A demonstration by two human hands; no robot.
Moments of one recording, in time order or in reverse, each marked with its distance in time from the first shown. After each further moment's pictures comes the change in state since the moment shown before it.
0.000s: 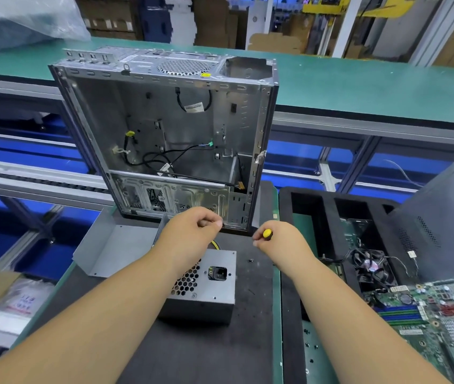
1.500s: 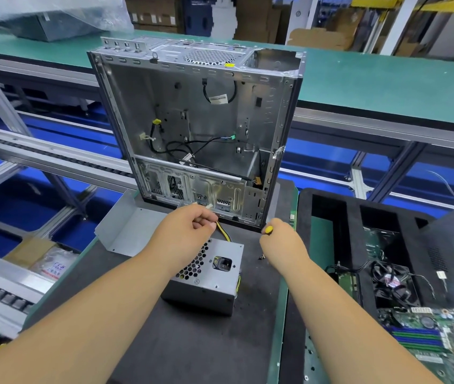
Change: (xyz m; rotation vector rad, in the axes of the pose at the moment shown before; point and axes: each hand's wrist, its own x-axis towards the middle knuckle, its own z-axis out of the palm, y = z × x) left_hand -0.018 -0.020 -0.005 0.048 0.123 0.024; right_hand 0.016 0.001 0.023 -0.001 -0.065 -0.007
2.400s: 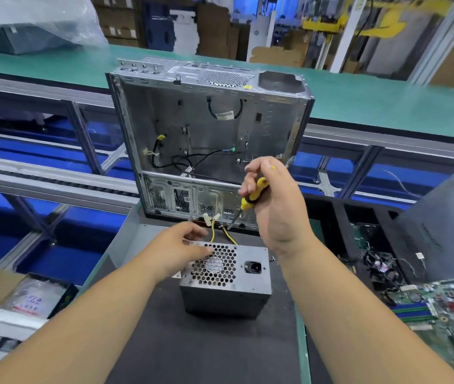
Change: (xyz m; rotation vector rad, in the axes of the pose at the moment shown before) left_hand 0.013 -0.048 -0.068 -0.033 -0.294 -0.066; right_hand -0.075 -0.157 -0.035 1.280 0.093 -0.441
